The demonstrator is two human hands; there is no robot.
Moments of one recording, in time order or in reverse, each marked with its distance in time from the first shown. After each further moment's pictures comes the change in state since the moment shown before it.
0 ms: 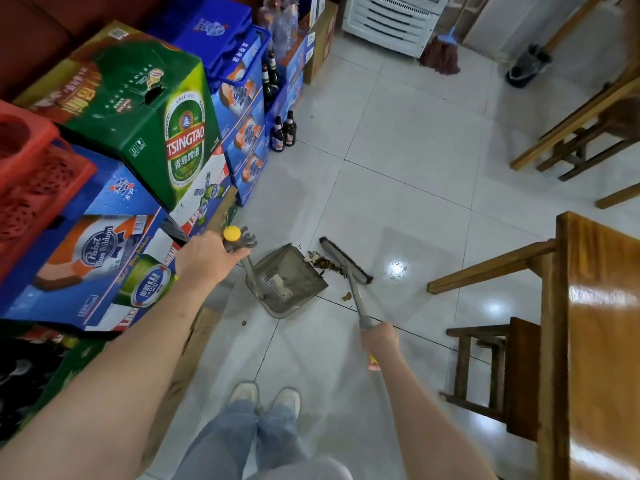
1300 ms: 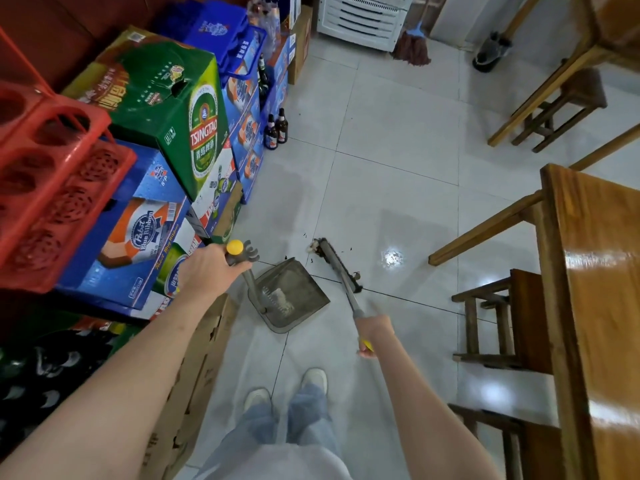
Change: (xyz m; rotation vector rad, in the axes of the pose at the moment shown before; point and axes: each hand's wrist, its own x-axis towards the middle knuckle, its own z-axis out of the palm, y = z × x) left_hand -0.074 -0.097 -0.026 -0.026 -0.057 0.166; right_hand -0.095 0.019 0.098 0.327 -0.022 0.122
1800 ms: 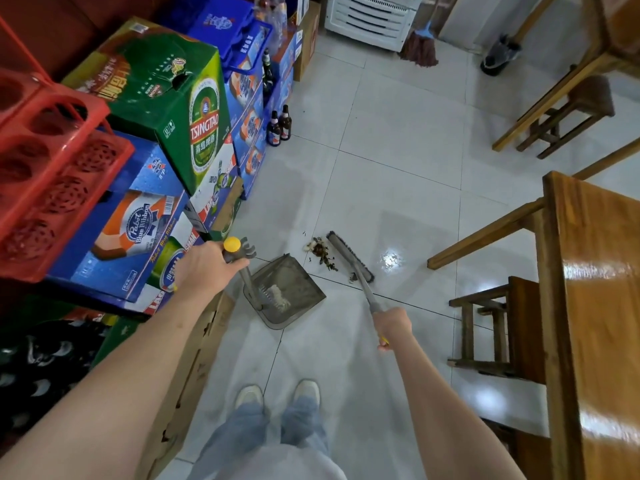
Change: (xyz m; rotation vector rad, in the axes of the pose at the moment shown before) left_hand -0.002 0.007 0.007 0.005 0.041 -0.021; right_hand 0.020 -0.004 -0.042 -0.227 0.120 -0.091
